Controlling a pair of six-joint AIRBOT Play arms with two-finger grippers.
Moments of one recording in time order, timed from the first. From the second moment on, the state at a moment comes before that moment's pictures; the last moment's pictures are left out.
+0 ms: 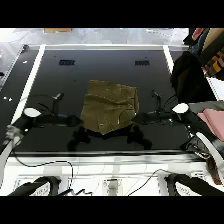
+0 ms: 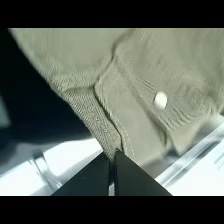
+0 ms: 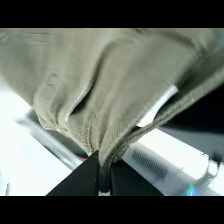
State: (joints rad) left arm 0.04 -1.14 0.75 0.66 -1.04 -0.82; right arm 0.13 -1.17 0.81 -0.61 1.03 1.03
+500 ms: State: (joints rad) left arm 0.04 -0.38 0.86 0.70 -0.87 -0.82; right arm 0.37 -0.75 0.95 -0.61 0.98 1.16
